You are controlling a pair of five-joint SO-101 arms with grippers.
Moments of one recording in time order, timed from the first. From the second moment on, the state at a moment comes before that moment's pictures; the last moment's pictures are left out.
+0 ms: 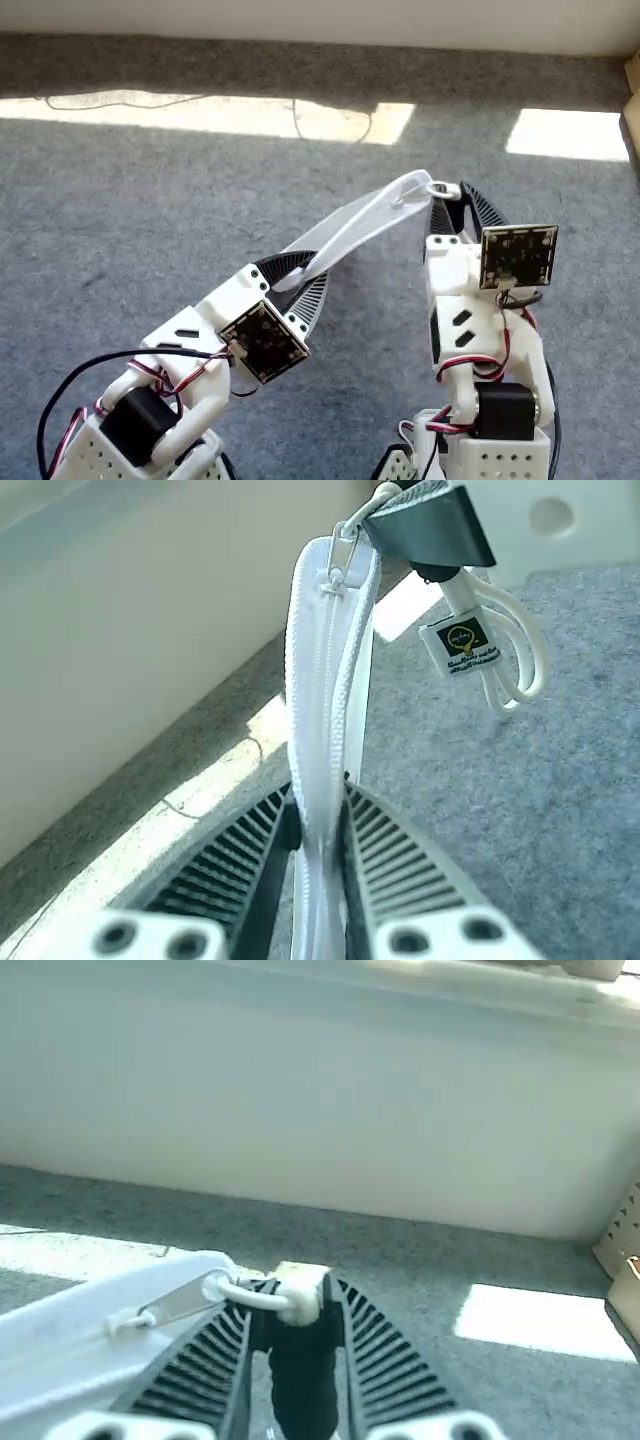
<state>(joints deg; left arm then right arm) 32.1 -85.7 65.0 49.0 -15.0 1.3 -80.5 59.8 36.2 9.0</state>
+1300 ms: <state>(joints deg) 19.4 -95.3 67.5 52.3 -17.3 -2.4 -104.4 52.8 67.7 8.4</state>
